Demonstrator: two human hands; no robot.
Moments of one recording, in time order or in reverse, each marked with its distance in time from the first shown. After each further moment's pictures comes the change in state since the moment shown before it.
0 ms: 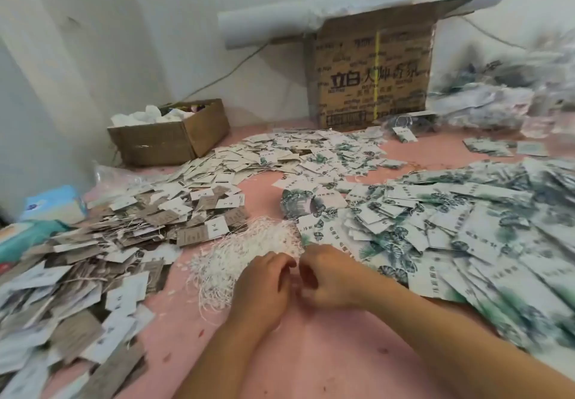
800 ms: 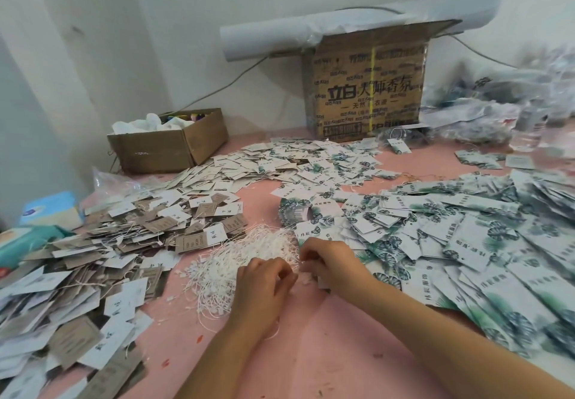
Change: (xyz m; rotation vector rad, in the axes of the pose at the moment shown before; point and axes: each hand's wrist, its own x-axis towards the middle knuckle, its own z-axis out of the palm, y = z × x) left_hand -0.001 -0.003 0.001 -0.044 0.082 0.033; right_hand 0.004 0.005 -0.007 0.314 0.231 0.126
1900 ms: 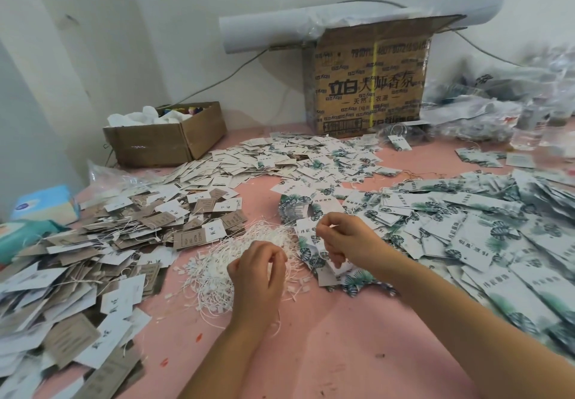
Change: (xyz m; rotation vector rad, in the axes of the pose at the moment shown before) left_hand 0.000 0.014 -0.004 -0.221 0.247 -0.084; right_hand 0.007 0.002 -0.036 0.564 -0.084 0.196
